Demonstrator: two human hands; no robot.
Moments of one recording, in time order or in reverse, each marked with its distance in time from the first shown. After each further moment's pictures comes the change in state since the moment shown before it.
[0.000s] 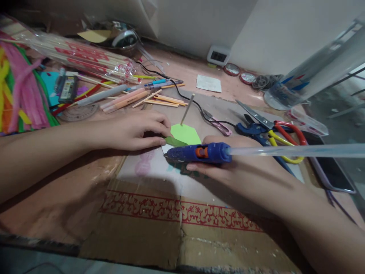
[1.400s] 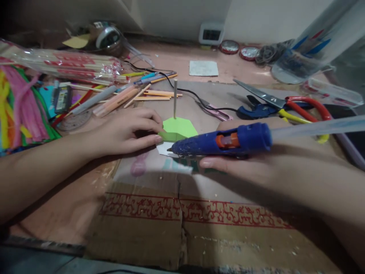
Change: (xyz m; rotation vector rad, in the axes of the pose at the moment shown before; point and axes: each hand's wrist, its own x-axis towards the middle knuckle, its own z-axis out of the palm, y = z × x) left_hand -0.002 0.002 0.008 0.098 0.067 -0.033; right_hand -0.020 0.046 0.006 0.062 0.288 -0.106
